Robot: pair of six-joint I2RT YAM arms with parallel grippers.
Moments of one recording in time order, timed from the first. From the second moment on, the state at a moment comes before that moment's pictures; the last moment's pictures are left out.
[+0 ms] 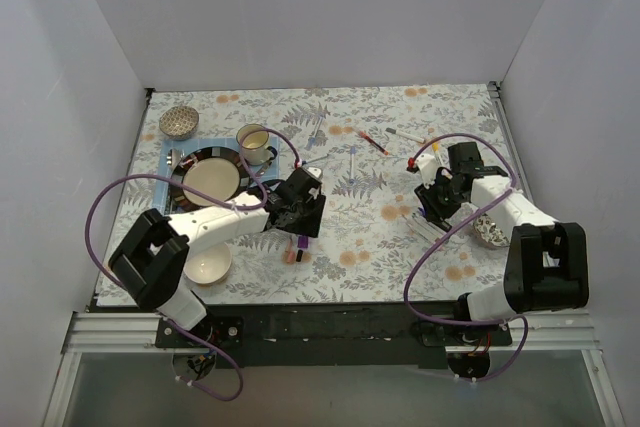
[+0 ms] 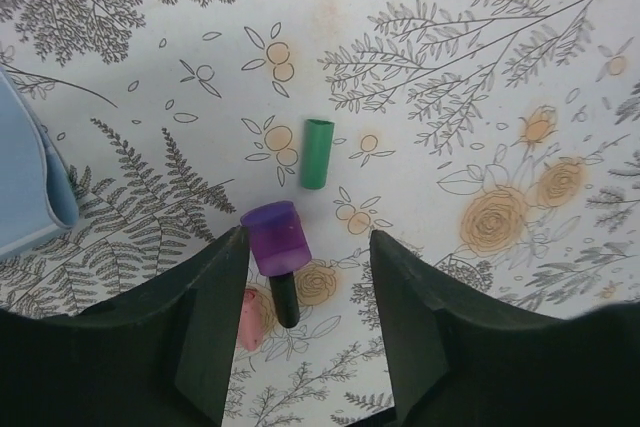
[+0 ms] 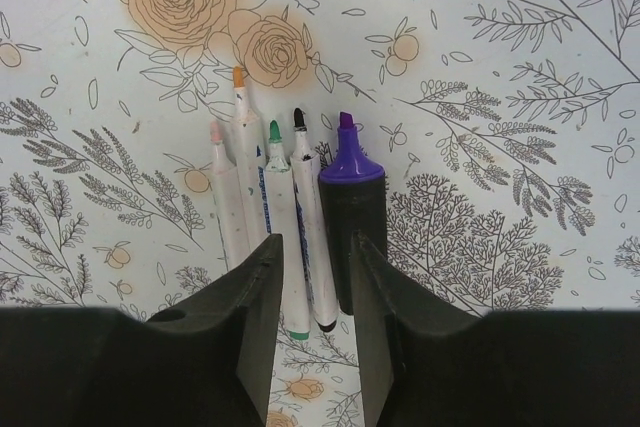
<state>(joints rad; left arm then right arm) -0.81 1.56 0.97 -0.45 -0.09 -0.50 0.10 1.43 0.87 -0.63 -0.31 -0.62</state>
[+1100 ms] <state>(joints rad) -0.80 0.78 0.74 -0.37 -0.28 -0.31 -0.08 2.13 1.66 -0.76 -0.28 -0.45</state>
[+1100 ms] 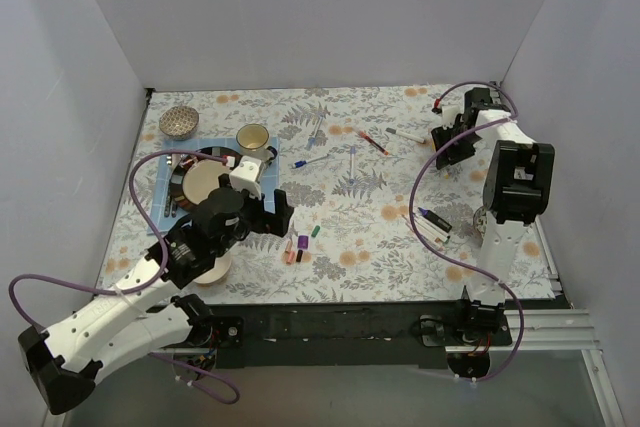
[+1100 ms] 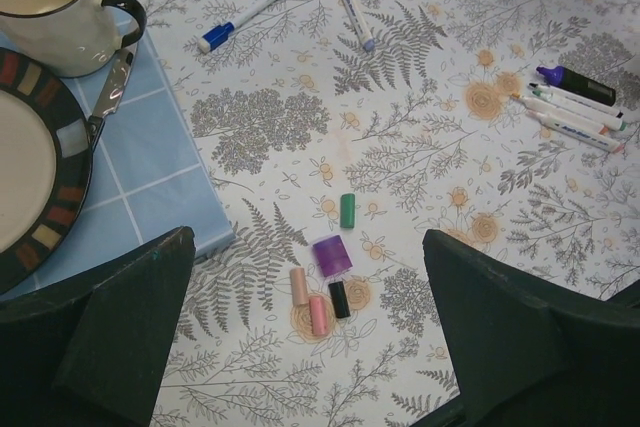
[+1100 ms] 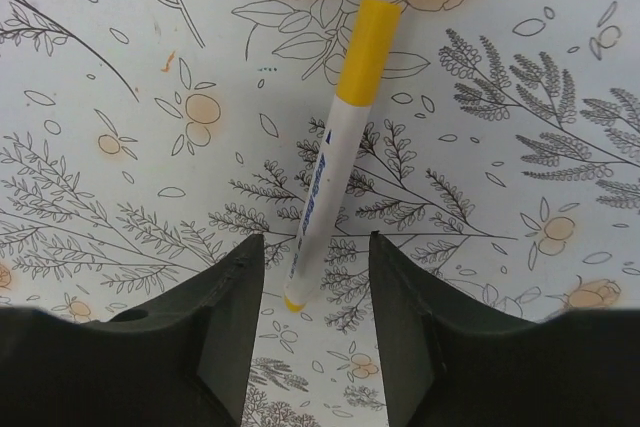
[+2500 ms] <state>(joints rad) -0.62 1.29 0.55 0.53 0.23 -0.93 0.05 1.63 1.10 -0.62 -0.98 -0.36</state>
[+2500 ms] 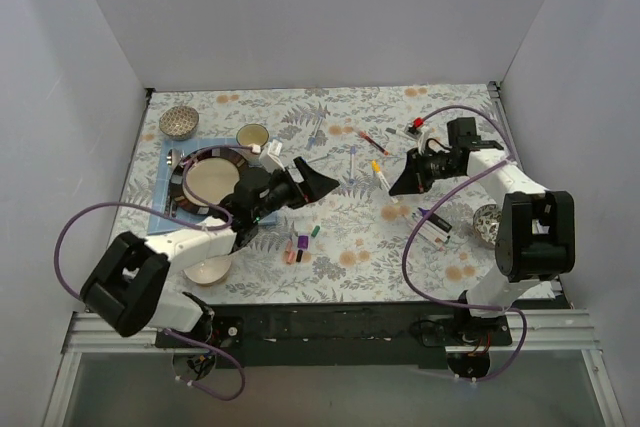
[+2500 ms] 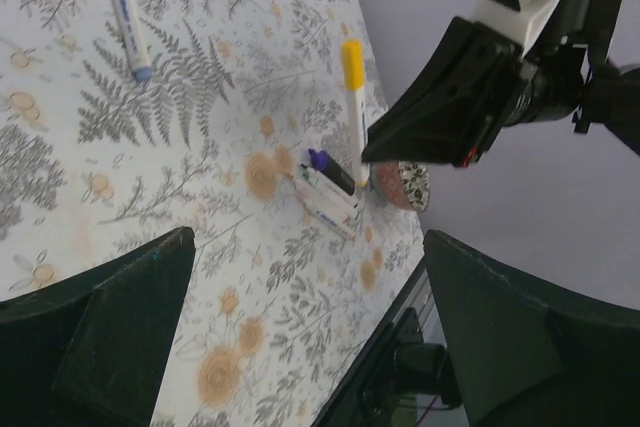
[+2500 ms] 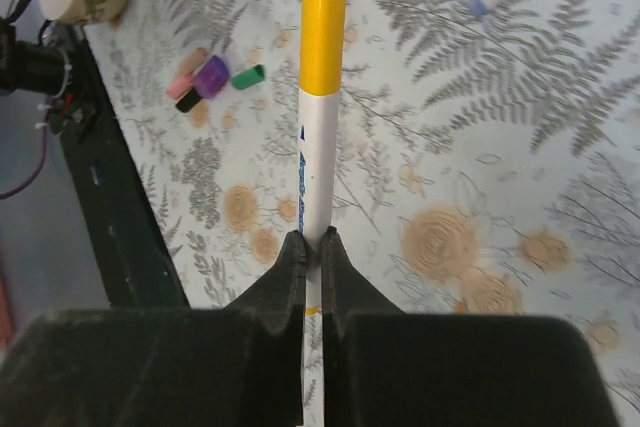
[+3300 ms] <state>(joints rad) -0.70 1.68 0.81 0.75 0.19 -0.96 0.20 1.63 1.10 -0.64 -1.13 -0.40</state>
